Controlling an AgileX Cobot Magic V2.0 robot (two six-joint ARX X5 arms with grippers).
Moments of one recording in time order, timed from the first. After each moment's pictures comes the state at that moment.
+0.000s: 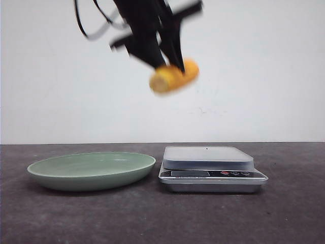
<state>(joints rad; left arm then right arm) -0.73 1.78 1.51 -0.47 -0.03 -0.16 0.14 0.81 0.98 -0.53 -0.29 0.18</state>
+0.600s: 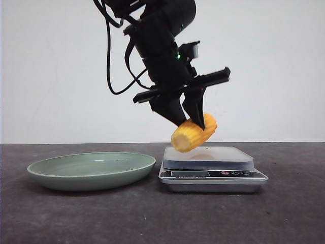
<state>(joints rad) -0.77 1.96 1.51 -0.38 -0.03 -0.23 0.14 0.81 0.98 -0.53 -0.29 0.18</state>
